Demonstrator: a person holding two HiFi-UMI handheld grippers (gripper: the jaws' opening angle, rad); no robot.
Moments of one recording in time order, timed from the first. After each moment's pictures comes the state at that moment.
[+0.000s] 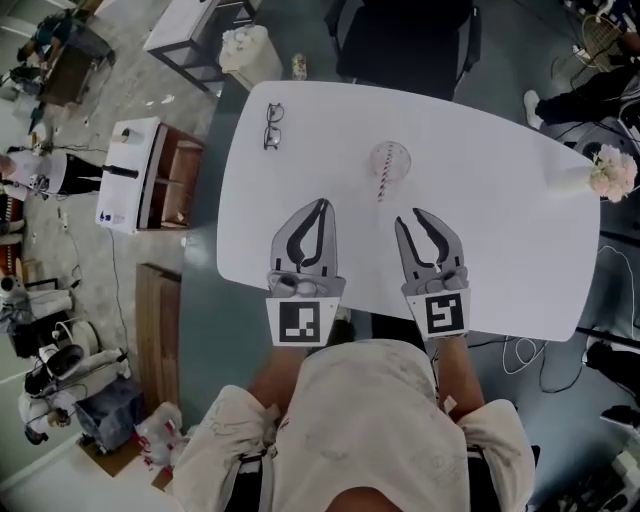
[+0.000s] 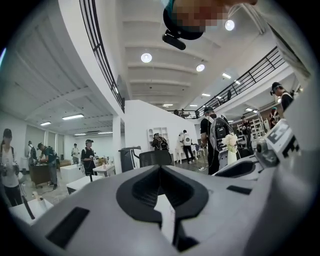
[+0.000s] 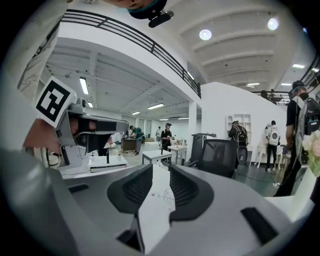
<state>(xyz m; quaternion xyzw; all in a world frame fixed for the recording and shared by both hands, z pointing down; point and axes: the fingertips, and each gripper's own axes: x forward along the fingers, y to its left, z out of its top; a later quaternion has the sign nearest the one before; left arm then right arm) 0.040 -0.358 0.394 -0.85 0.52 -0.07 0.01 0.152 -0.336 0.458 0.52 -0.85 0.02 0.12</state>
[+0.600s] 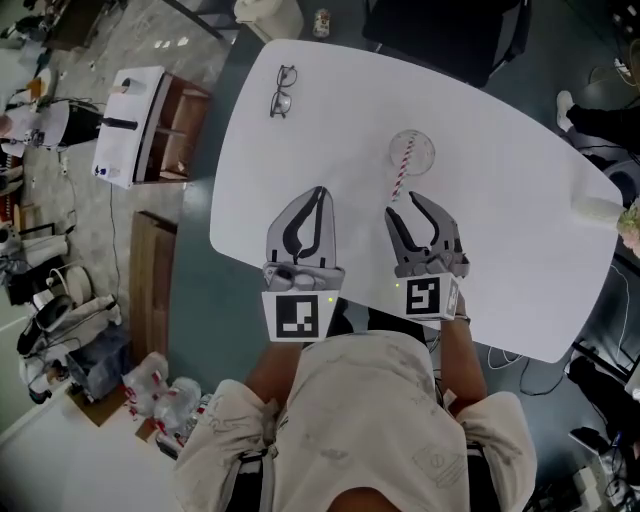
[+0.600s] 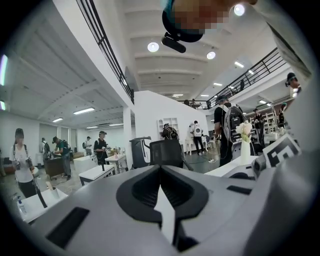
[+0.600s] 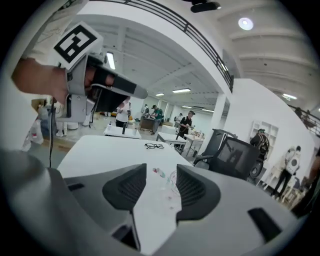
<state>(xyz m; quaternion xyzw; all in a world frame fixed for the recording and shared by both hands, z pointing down) 0.020 -0.391 0.449 -0.81 0.57 -0.10 -0.02 0.121 -0.376 0.560 0.42 -0.87 -0.04 0.27</state>
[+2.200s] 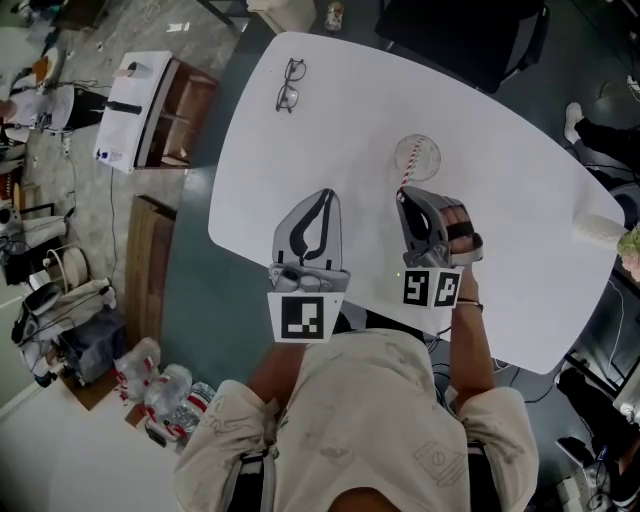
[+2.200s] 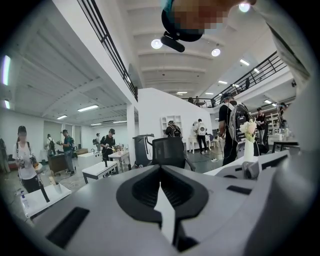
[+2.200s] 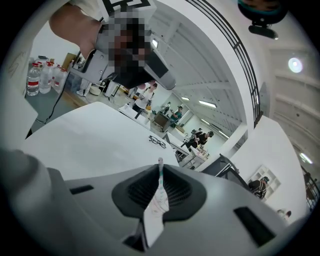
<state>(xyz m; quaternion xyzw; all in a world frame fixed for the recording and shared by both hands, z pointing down) 0.023 -0.393 0.464 -0.80 0.60 -0.11 -0.04 0.114 -0.401 0.577 0.33 -0.84 -0.24 0.35</state>
